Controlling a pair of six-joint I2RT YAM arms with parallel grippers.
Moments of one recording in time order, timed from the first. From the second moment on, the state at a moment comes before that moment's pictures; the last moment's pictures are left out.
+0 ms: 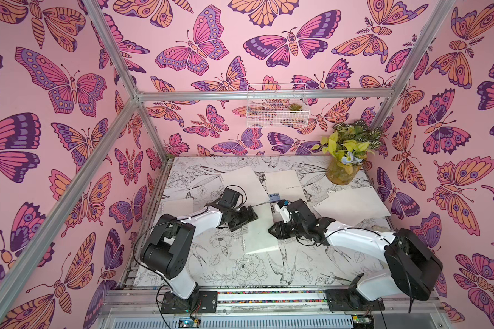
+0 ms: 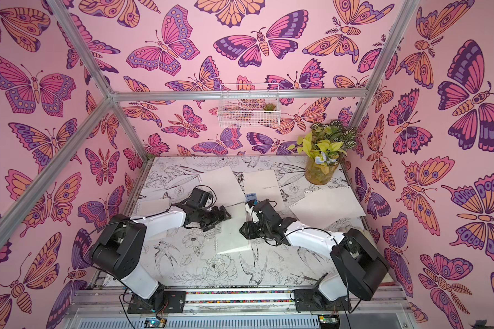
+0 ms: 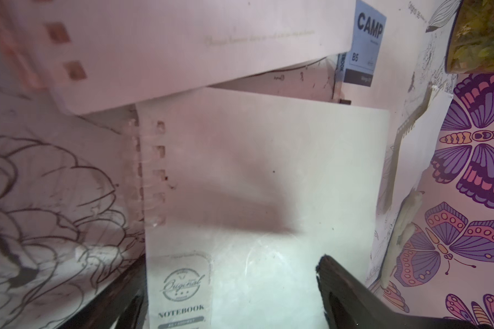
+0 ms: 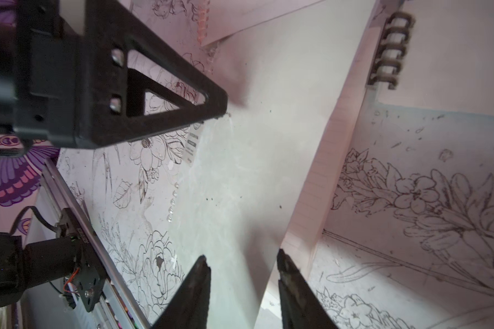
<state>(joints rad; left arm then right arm) -0.45 1.67 0.89 -0.25 0.42 -0.80 0.74 1.46 0.74 -0.08 -0.30 0.57</state>
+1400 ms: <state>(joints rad) -0.21 1.32 0.55 0.21 0.49 -1.00 0.91 1.84 1.22 -0.05 -0.63 0.29</state>
